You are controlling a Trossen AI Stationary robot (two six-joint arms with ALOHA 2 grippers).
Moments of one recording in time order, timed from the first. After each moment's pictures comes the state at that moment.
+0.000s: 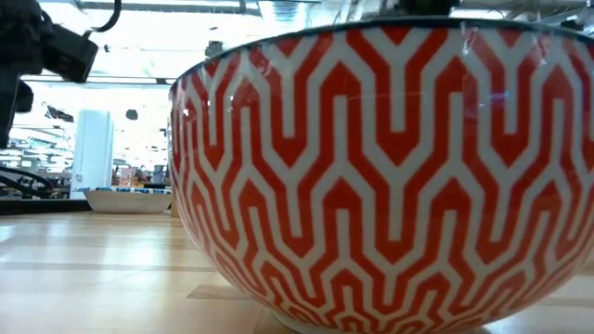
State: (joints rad) left arm -0.49 0.94 0.65 -0.88 -0.04 -1.30; right arm -0.10 1.48 1.43 -1.19 0.36 0.68
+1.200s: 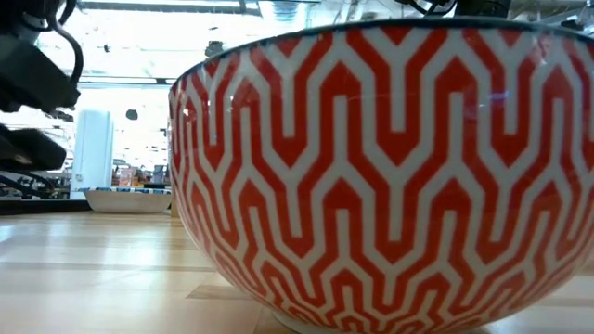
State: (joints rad) left arm -0.51 1.30 0.59 -0.48 0.33 -0.54; right arm 0.11 1.43 1.06 -0.90 0.13 1.05
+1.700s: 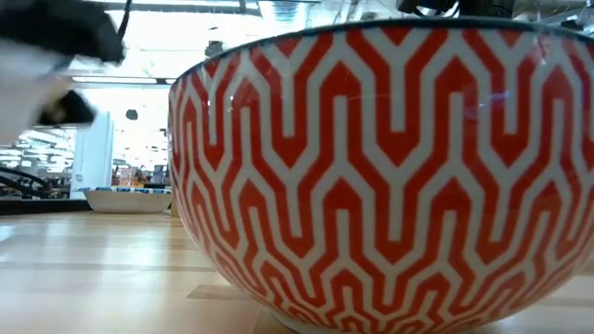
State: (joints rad) left arm -0.37 1.17 0.67 -0.59 0.35 -0.62; right arm 0.10 1.43 1.06 -0.98 0.13 1.03
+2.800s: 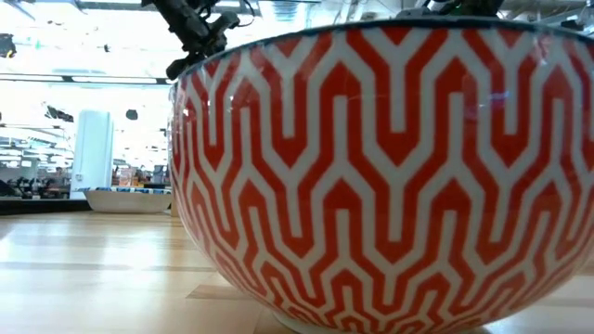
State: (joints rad) left arm 0.80 1.36 1.44 -0.82 0.22 -0.46; right arm -0.04 1.25 1.06 -0.84 0.21 0.95
